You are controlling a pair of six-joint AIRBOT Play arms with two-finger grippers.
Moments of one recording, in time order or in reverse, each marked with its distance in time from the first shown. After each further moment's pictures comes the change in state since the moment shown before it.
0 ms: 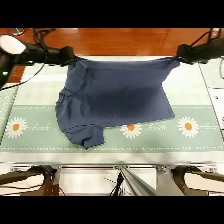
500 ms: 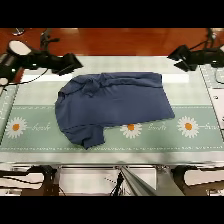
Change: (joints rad) left arm 0.130 -0.094 0.044 0.018 -0.242 -0.002; right arm -0.194 -0.142 0.024 0.369 0.077 -0.080
